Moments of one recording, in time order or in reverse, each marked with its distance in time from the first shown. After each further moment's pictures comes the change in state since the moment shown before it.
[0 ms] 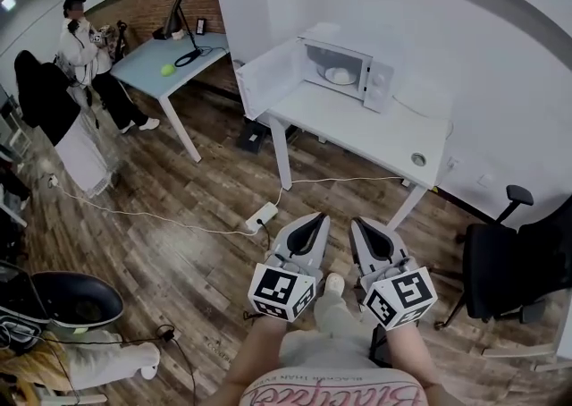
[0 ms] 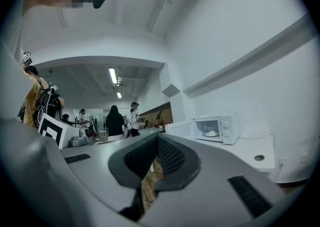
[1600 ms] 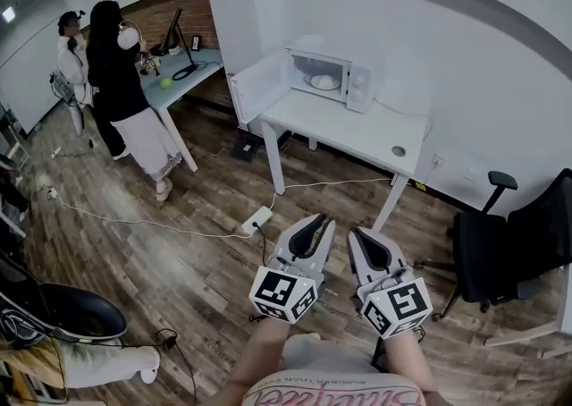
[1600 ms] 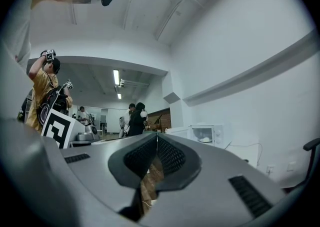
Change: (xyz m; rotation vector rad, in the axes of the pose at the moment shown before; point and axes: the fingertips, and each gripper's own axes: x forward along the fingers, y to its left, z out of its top) left arm -0.064 -0.091 0.018 -0.040 -0.090 -0.074; right arm -0.111 0.052 0.009 -0.080 -0.054 -0.040
